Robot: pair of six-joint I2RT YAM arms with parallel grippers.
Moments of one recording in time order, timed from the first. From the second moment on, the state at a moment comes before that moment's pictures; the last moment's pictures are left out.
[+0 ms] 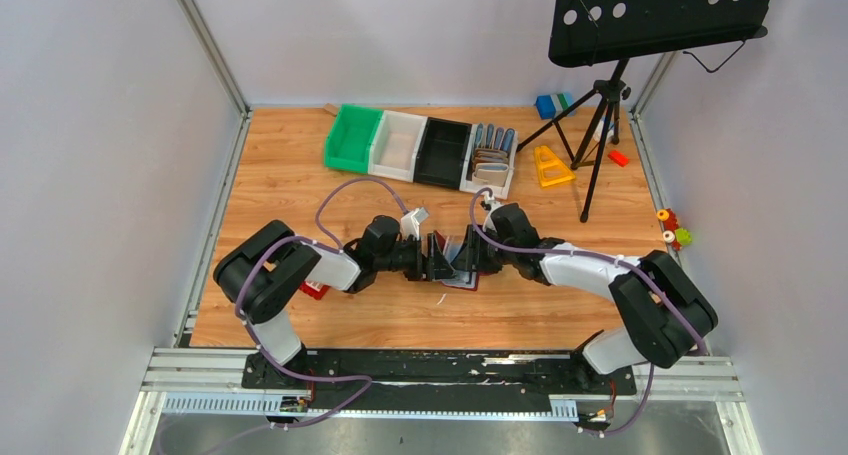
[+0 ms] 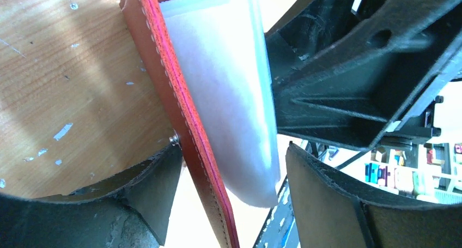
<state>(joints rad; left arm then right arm) -0.72 1.72 0.54 0.67 0.55 -0.81 0.61 1.46 0.61 0.08 -0.30 0.66</state>
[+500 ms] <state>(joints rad) -0.72 1.68 0.57 0.56 0.53 -0.74 0.62 1.47 0.62 0.07 -0.31 0.65</state>
